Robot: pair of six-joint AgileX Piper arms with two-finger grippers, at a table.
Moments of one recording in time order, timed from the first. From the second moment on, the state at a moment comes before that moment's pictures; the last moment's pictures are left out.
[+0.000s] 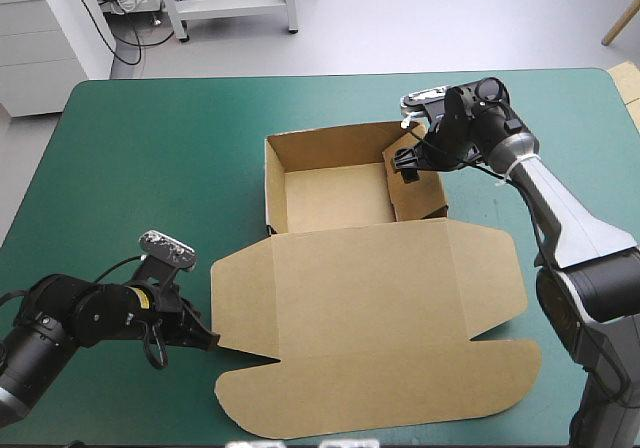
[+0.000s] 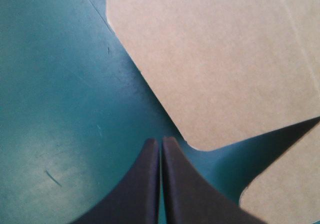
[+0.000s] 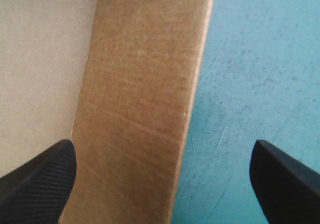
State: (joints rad) left arm -0.38 0.97 -0.75 -0.15 0.99 0.16; right arm 0.29 1.92 -1.80 -0.02 1.12 -0.03
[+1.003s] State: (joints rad) left arm -0.38 0.85 -0.73 -0.16 0.98 0.13; right arm 0.29 2.00 -1.81 0.02 1.08 -0.08
